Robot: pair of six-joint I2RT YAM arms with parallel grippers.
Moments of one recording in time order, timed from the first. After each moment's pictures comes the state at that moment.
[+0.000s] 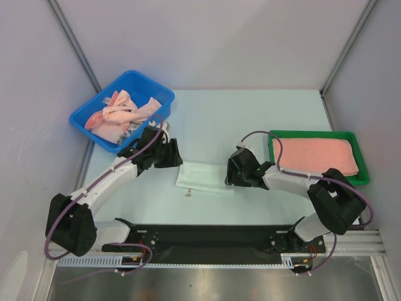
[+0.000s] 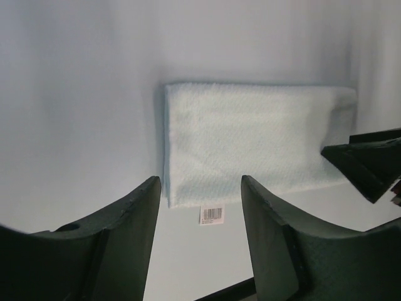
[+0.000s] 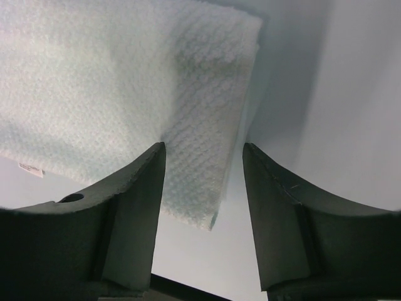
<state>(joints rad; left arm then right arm) -0.44 1.27 0.87 -0.48 0.08 -0.47 0.73 1.49 0.73 -0.20 0.10 0.74</state>
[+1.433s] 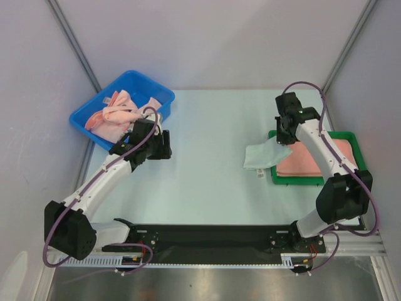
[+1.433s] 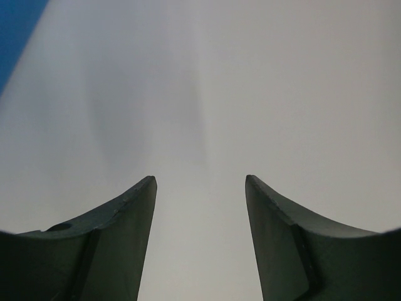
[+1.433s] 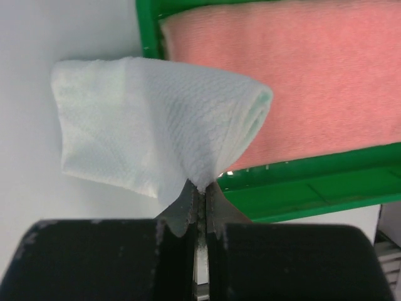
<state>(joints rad) -0.38 1.22 0.98 -0.56 -0.07 -0.30 0.24 1.54 1.40 -0.96 0.28 0.23</state>
